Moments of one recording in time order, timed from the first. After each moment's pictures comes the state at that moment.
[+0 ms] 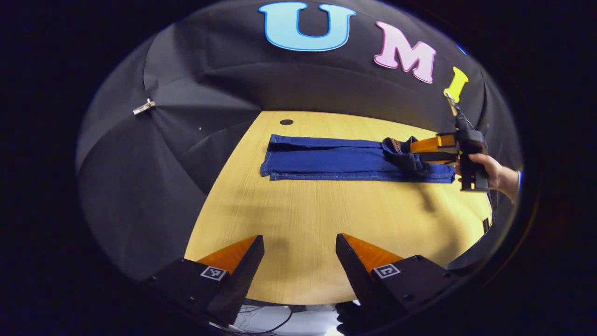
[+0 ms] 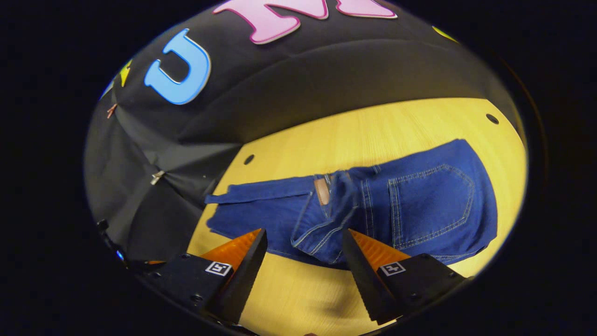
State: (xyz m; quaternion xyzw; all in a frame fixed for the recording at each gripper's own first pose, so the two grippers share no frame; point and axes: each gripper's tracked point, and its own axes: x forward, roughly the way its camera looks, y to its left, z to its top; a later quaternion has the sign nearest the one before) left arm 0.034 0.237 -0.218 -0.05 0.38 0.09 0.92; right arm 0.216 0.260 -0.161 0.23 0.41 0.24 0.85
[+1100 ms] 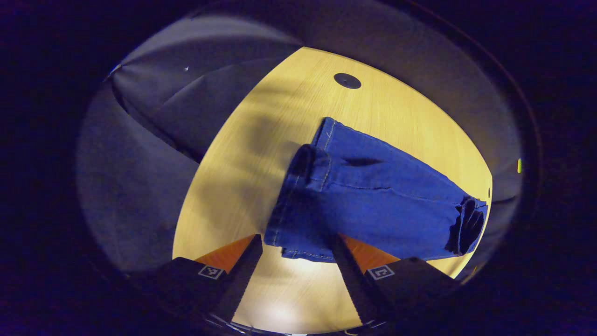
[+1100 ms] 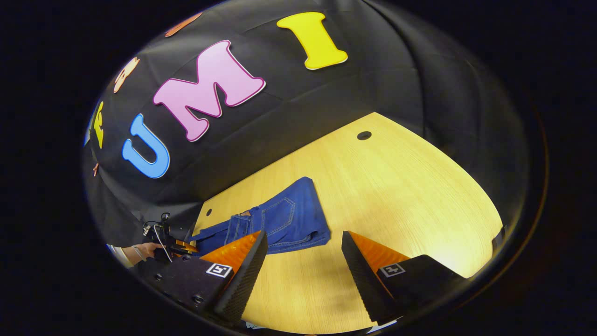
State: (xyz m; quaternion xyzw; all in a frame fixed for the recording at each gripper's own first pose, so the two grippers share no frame) left arm 0.235 0.334 -0.305 -0.18 0.59 0.17 0.77; right arm 0.136 -0.033 -0.116 0.30 0.36 0.02 0.88
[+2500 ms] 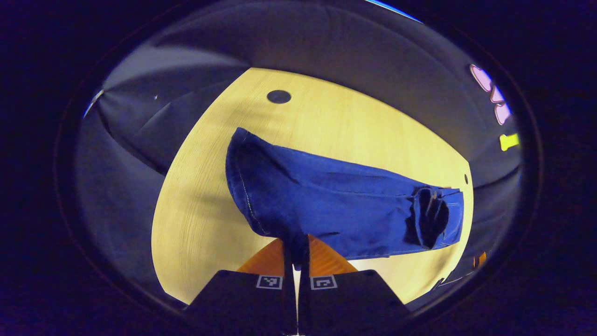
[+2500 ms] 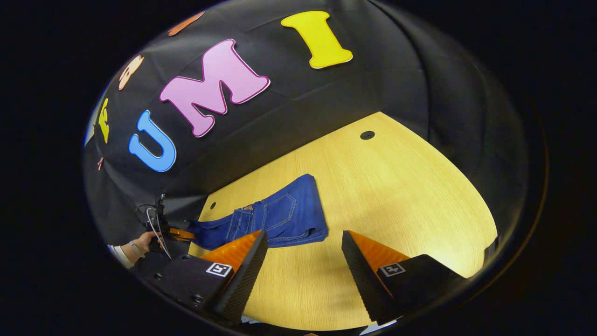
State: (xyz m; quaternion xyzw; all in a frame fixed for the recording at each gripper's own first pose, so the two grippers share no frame) left arm 0.270 0.219 -0.222 -0.15 0.52 0.08 0.84; right arm 0.130 -0.046 -0.104 0.29 0.37 0.05 0.88
